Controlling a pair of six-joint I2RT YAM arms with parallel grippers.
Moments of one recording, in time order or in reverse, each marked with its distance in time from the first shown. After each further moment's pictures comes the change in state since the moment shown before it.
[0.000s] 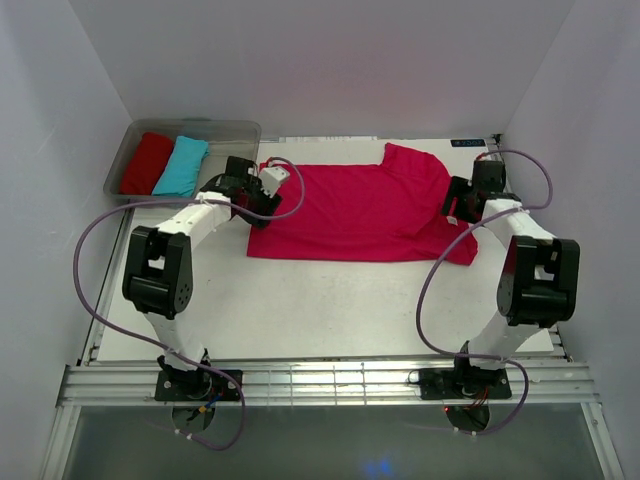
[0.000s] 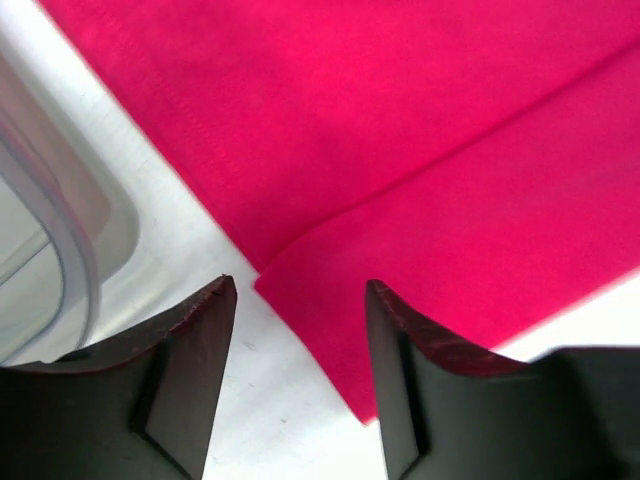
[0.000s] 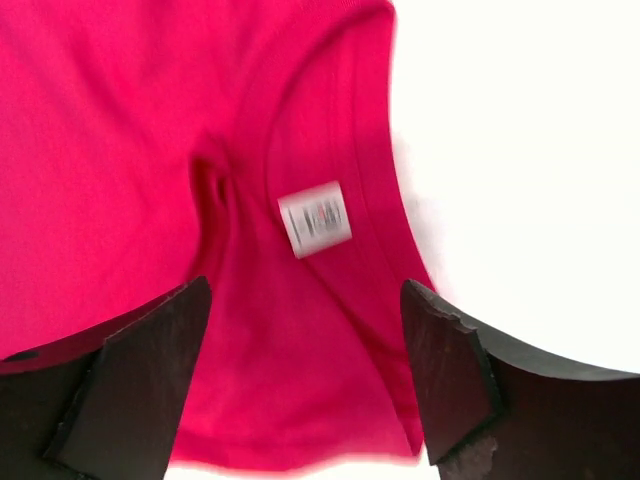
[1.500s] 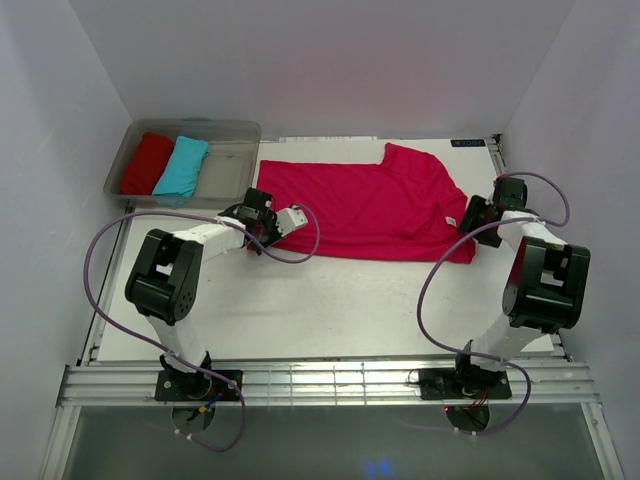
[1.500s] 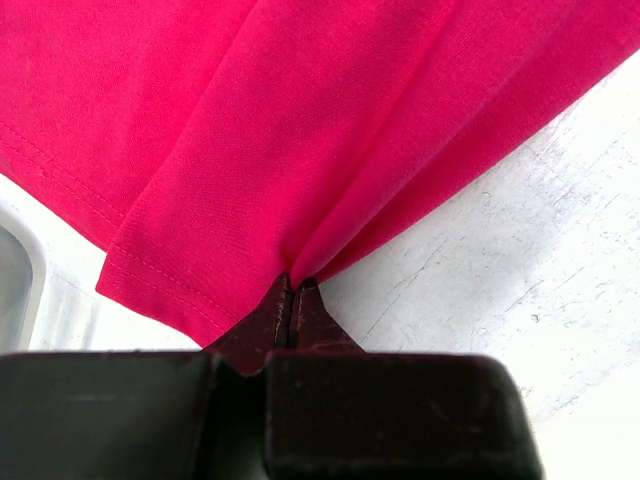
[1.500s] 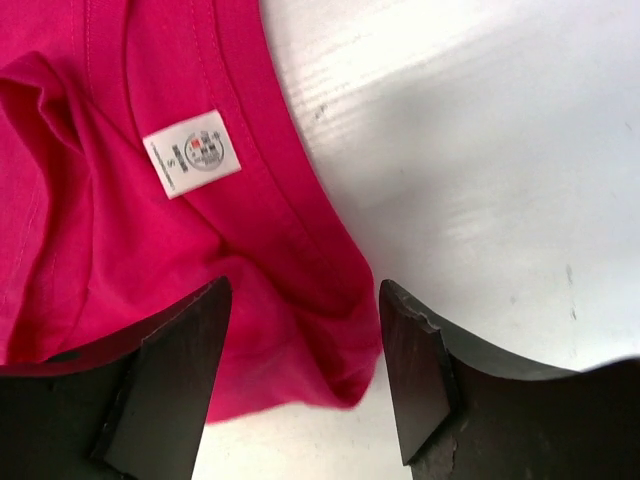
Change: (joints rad) left arm -0.126 -0.051 -0.253 0.117 -0.115 0.325; right arm -0.152 -0.047 -0.147 -0.016 -0.129 0.013
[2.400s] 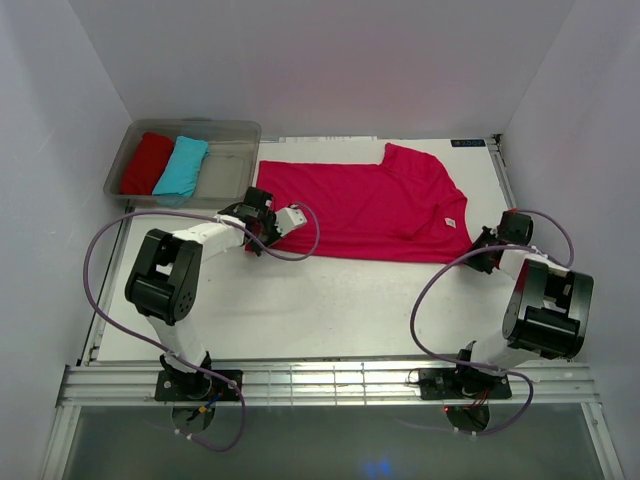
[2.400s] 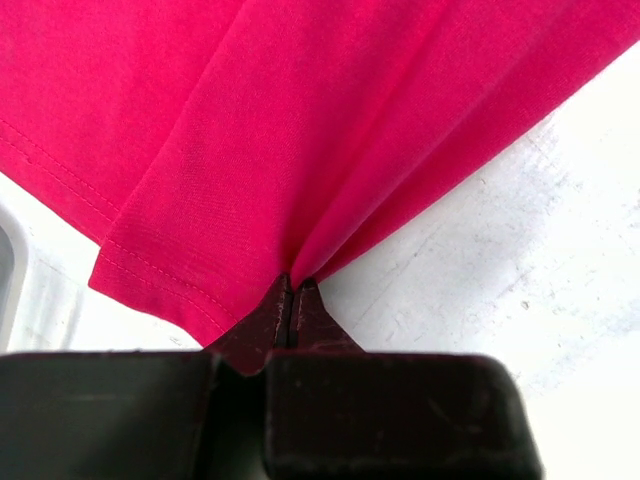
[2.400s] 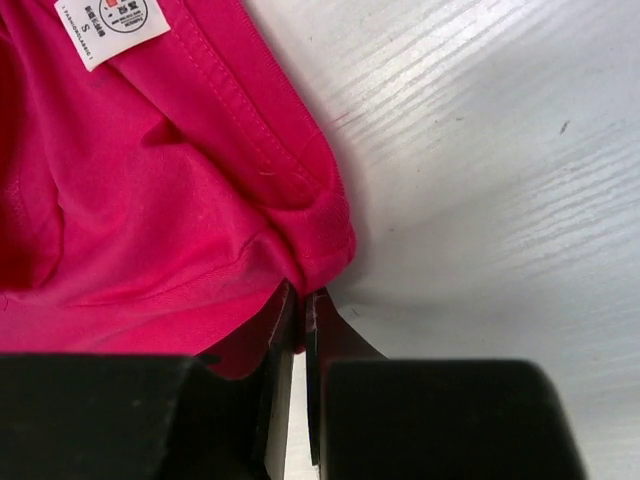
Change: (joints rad) left arm 0.000 -0.002 0.014 -0.040 -0.002 -0.028; right arm -0.080 -0.192 -0.350 0.177 -0.137 0.185
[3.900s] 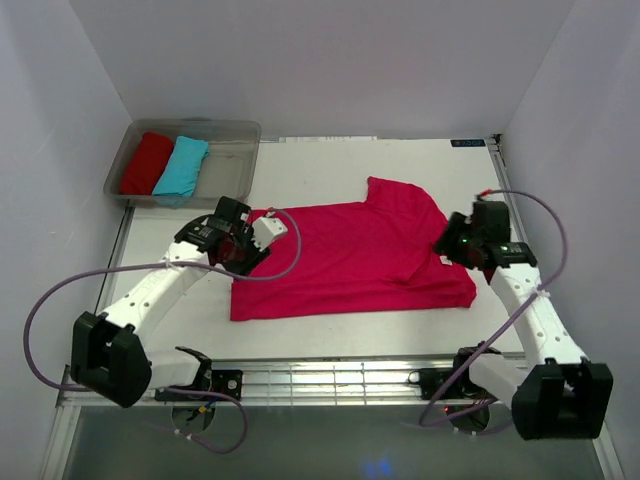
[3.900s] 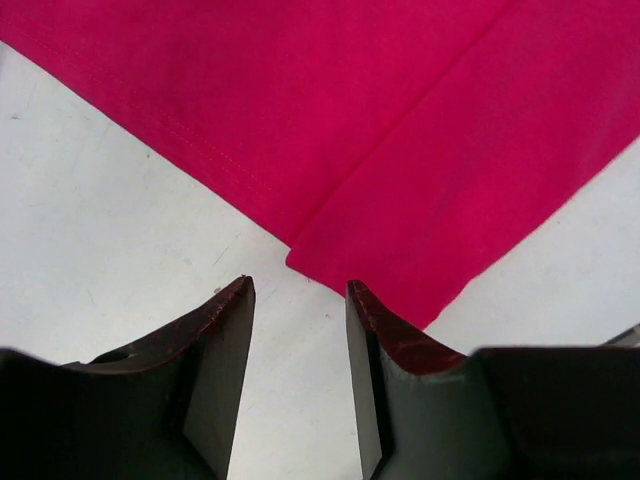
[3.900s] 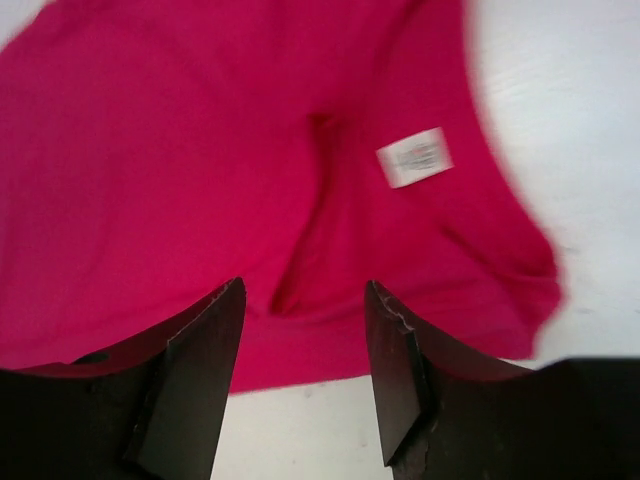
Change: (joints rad) left arm -0.053 -0.538 -0.071 -0.537 -0.004 -0.192; right arm 0.257 -0.500 0.113 -0.482 0.167 0.080
